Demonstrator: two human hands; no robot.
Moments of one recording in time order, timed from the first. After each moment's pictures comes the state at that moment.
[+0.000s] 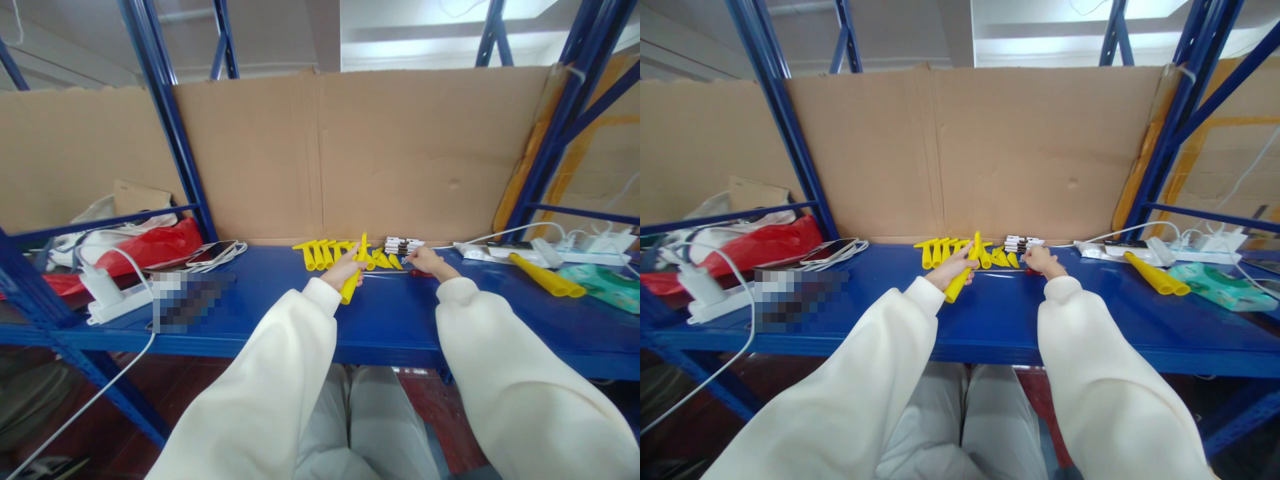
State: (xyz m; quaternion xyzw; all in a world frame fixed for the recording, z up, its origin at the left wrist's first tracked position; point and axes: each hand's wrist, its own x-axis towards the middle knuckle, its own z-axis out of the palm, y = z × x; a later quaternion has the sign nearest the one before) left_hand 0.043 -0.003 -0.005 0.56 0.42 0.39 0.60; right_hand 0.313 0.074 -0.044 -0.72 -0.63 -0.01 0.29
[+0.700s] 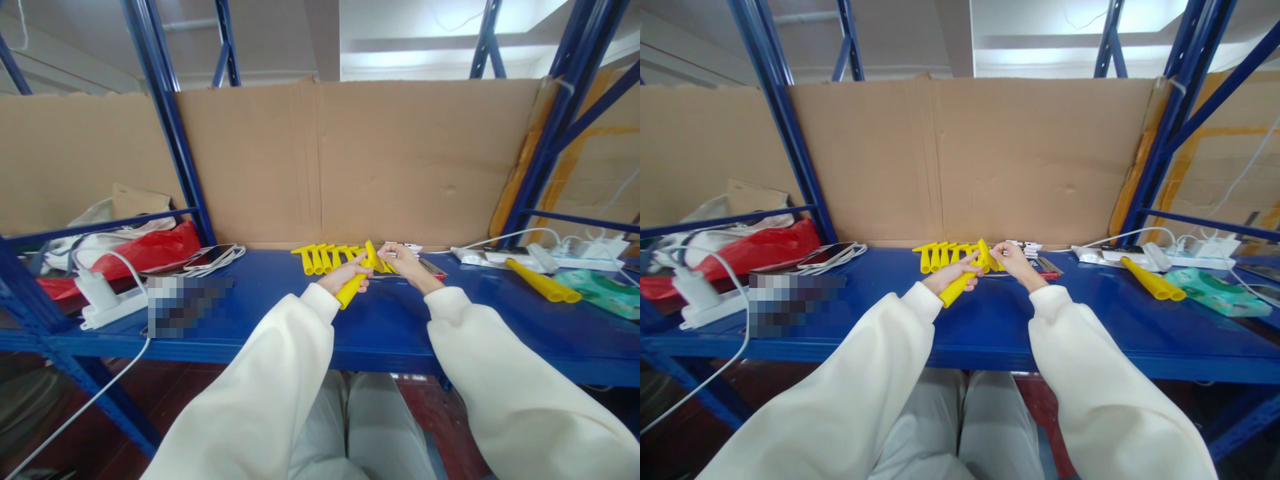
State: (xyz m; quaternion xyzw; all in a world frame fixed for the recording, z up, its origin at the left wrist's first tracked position) left_hand 0.039 0.000 -0.003 0.52 0.31 0.32 0.74; right_hand 0.242 0.047 -0.027 -0.44 -0.70 0.18 0.52
